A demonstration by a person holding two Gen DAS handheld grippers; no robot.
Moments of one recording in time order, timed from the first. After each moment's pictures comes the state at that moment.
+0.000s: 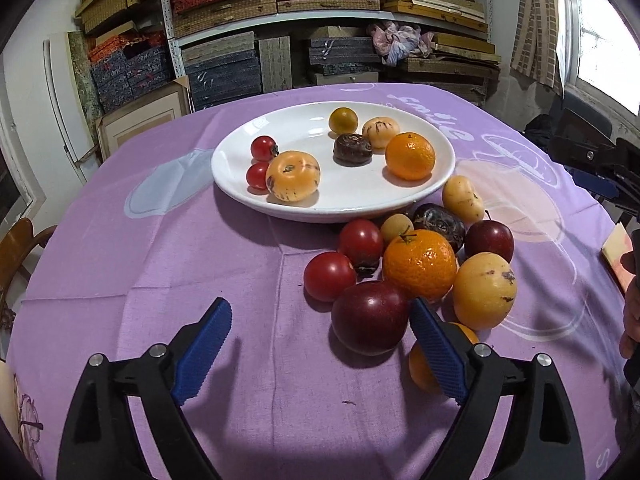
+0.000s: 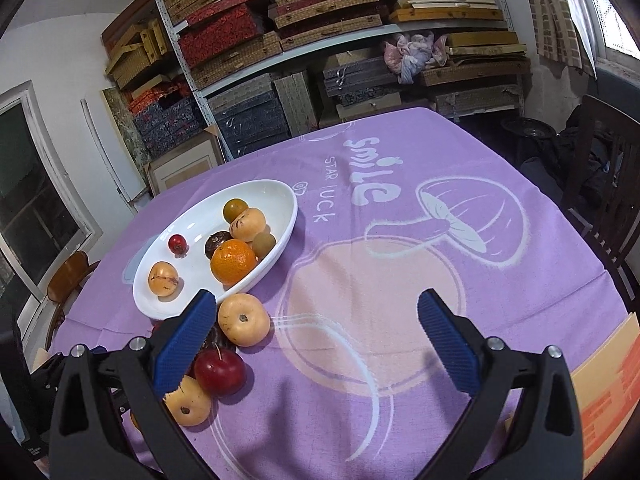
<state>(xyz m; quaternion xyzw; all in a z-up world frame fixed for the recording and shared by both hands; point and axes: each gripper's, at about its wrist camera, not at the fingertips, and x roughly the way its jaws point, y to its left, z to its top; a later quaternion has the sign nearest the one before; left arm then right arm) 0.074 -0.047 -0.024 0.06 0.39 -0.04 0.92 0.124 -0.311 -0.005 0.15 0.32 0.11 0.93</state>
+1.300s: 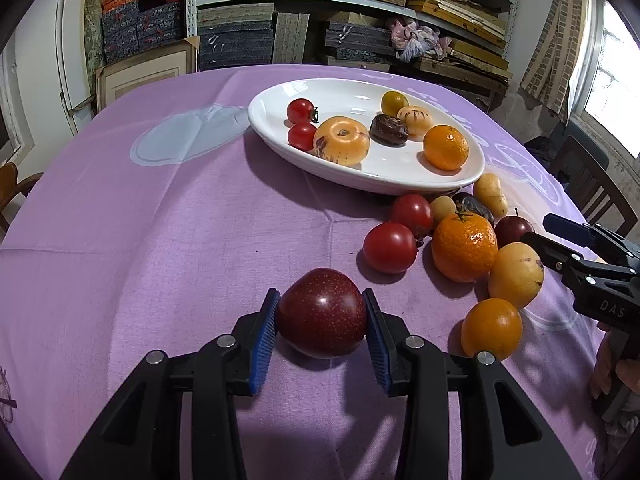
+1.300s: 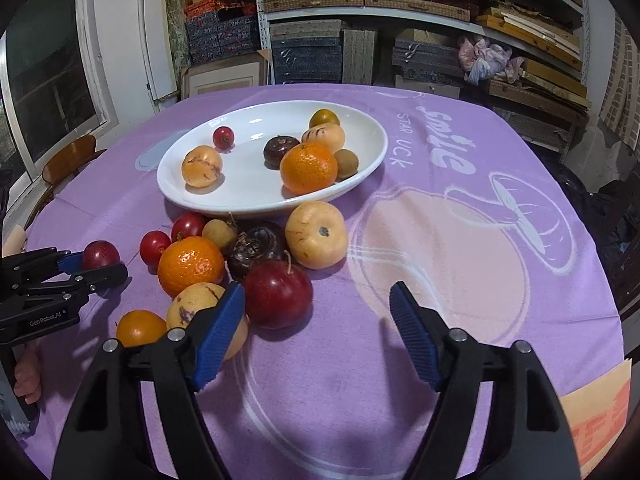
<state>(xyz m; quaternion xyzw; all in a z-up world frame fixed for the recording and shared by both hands) 0.064 0.011 -0.034 -0.02 0.42 -0.06 0.90 0.113 -0.219 -0.034 -0.02 0.38 0.18 0.91</state>
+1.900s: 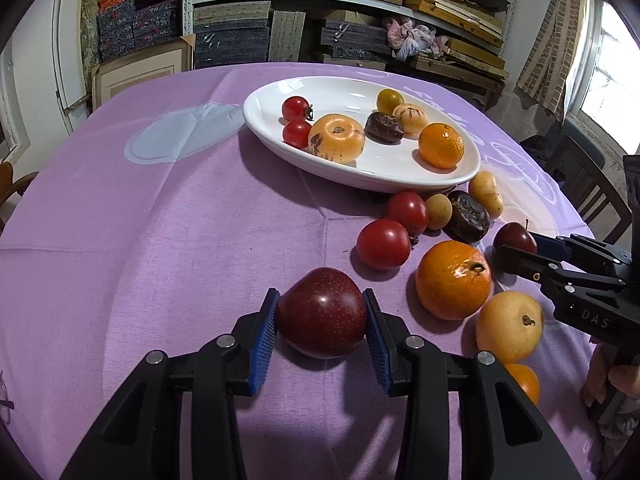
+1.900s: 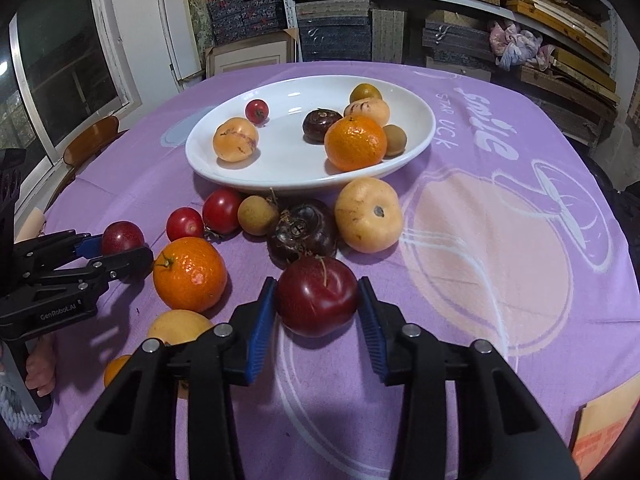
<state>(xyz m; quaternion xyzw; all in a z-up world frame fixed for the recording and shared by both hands) 0.065 0.011 -0.034 -0.02 0.42 -0.07 0.90 0.115 -0.208 -0.040 -0.01 0.40 0.22 0.89</state>
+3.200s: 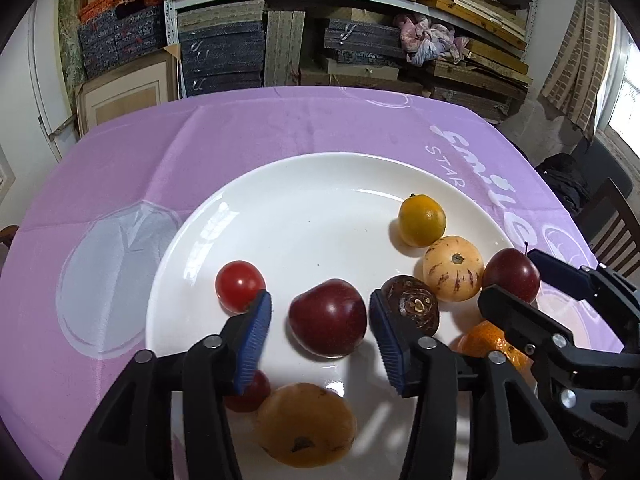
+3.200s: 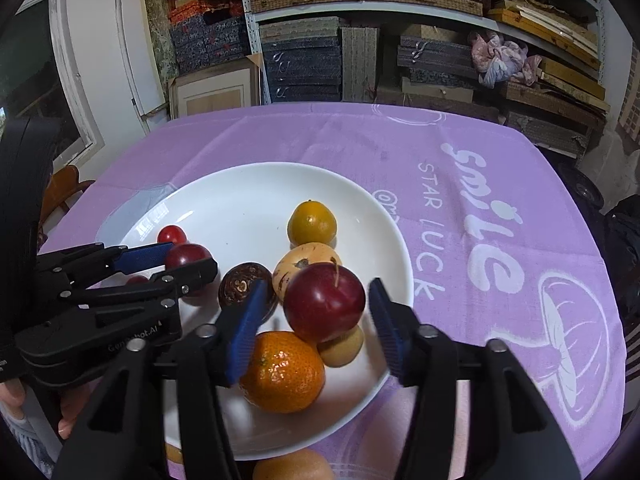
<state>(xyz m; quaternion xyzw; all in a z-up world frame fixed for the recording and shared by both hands) 0.258 -0.034 -0.005 0.00 0.43 -0.04 0.90 0.271 -0.191 0.004 0.01 0.37 0.18 0.91</state>
